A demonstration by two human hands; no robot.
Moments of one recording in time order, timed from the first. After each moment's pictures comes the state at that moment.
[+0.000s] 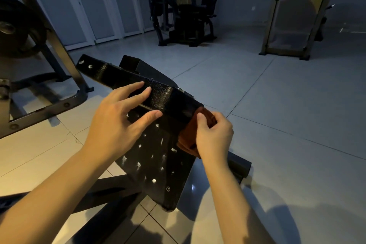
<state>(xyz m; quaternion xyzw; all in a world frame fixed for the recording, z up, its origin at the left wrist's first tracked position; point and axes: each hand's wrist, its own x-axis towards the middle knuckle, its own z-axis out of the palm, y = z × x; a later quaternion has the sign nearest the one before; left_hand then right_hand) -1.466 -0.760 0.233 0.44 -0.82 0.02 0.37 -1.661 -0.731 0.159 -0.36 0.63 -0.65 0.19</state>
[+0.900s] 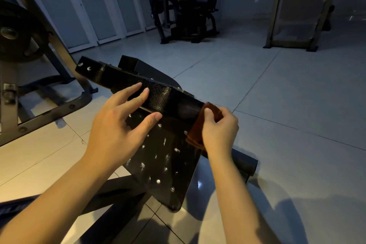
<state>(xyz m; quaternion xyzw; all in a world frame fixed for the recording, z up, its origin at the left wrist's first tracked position) -1.471 -0.756 0.226 0.46 -0.80 0.01 0.39 -1.668 -0.744 0.166 -0.33 0.63 -0.67 0.20</state>
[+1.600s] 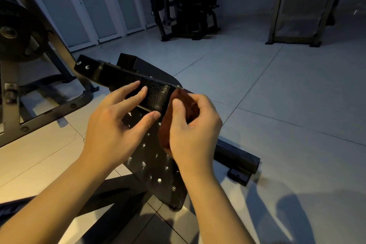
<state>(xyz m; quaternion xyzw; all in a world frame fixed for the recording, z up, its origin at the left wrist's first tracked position) -1.469 -0.760 0.225 0.44 -0.80 0.00 0.40 -1.616 -0.716 0.195 -0.41 0.53 -0.72 0.16</state>
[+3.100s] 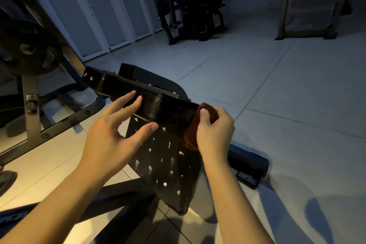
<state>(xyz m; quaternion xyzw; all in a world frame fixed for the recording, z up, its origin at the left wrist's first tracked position) -1.476 -0.747 0.232 0.50 -0.78 -0.04 0.38 -1.669 -0.752 0.162 -0.33 0.60 -0.69 0.23</state>
